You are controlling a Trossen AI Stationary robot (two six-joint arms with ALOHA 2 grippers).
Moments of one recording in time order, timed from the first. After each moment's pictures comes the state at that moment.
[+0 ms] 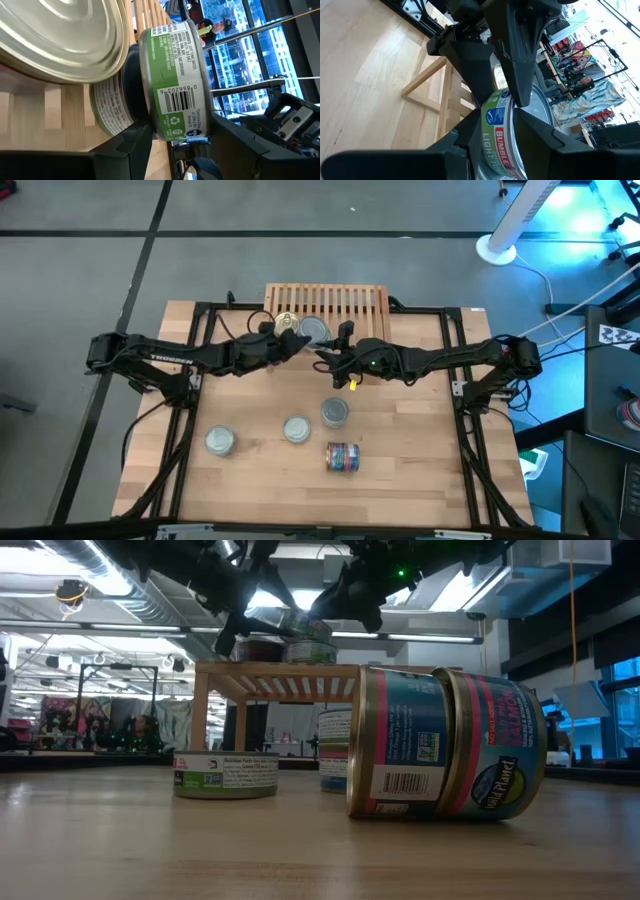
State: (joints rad) left arm 0.13 1.29 0.75 0.27 -0.45 -1.36; right arm -0.05 1.58 1.09 0.23 0.36 -0.79
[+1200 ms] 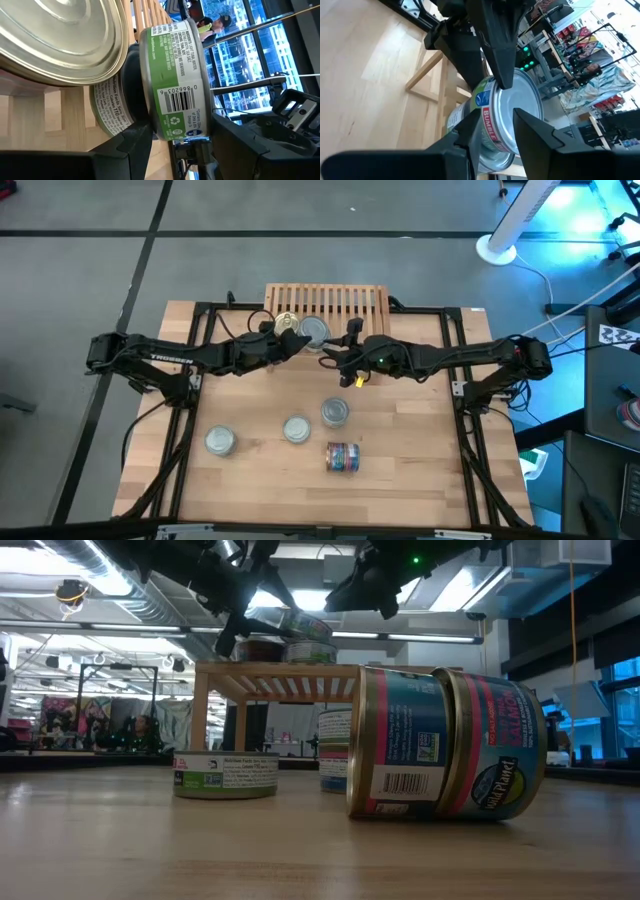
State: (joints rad) left arm 0.13 1.29 0.75 0.27 -0.44 -1.35; right arm -0.05 1.50 1.09 0.11 0.37 -0.71
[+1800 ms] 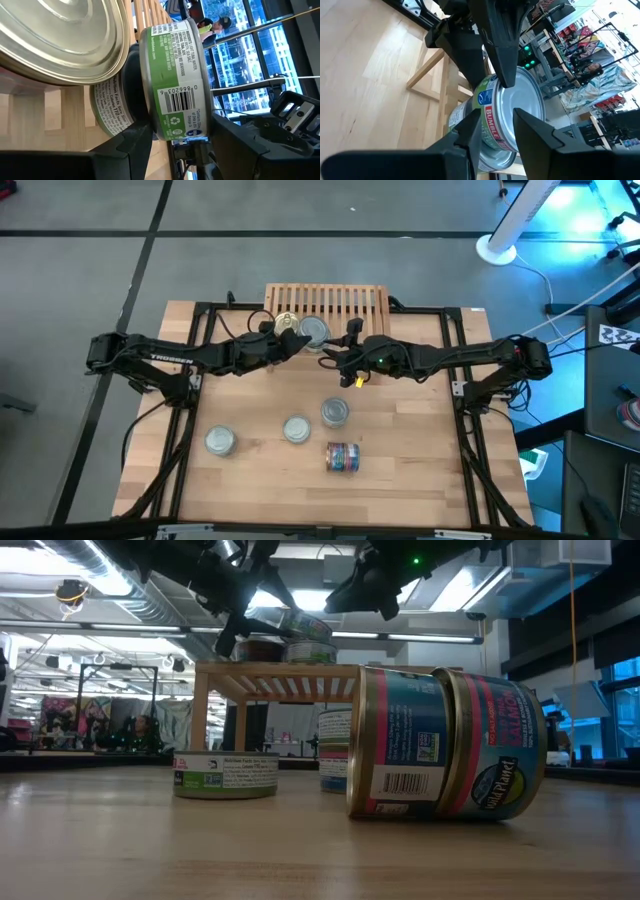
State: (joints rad) left arm 0.13 1.29 0.75 0.27 -0.44 -1.36; right arm -0.05 1.50 1.09 0.10 0.37 -0.71
